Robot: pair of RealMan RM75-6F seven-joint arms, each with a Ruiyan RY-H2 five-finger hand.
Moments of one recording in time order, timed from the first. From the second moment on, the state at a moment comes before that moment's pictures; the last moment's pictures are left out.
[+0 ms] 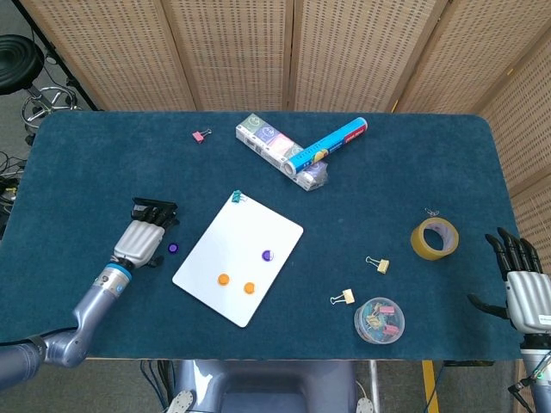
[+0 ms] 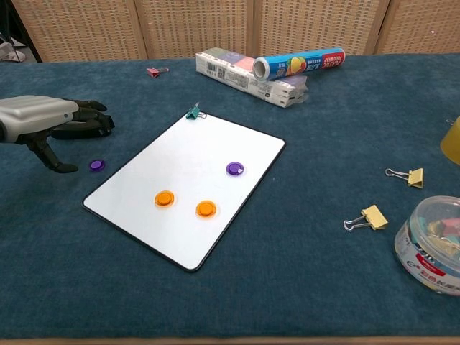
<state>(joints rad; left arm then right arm) -0.64 -1.46 -0.13 -1.34 1.16 0.84 0.32 0.16 -1.16 0.02 -1.44 -1.44 1.51 0.16</state>
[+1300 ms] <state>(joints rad) -0.67 -1.56 -0.11 -1.26 1.09 0.86 0.36 0.13 -1.16 0.07 -1.44 -1.46 1.47 0.19</state>
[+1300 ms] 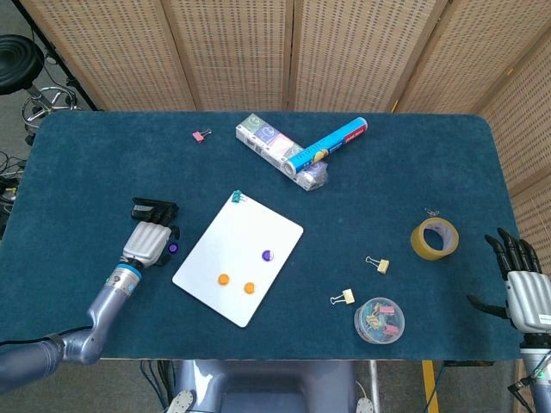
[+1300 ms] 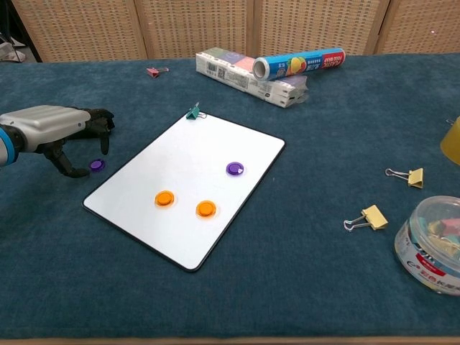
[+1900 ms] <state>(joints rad) -0.68 -1.59 -0.11 -1.23 1.08 0.87 0.37 0.13 -1.16 0.08 -1.44 -1.46 1.46 0.20</state>
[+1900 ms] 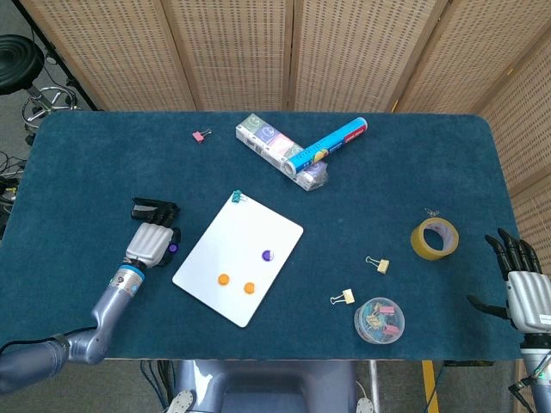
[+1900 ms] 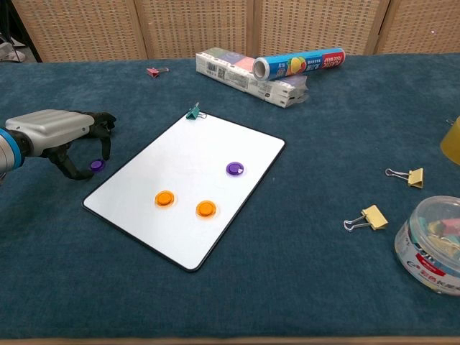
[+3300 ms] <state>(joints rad) -0.71 -1.56 -0.15 -1.31 1.06 0.88 0.38 0.12 -1.15 0.09 -1.45 -1.47 1.44 0.21</state>
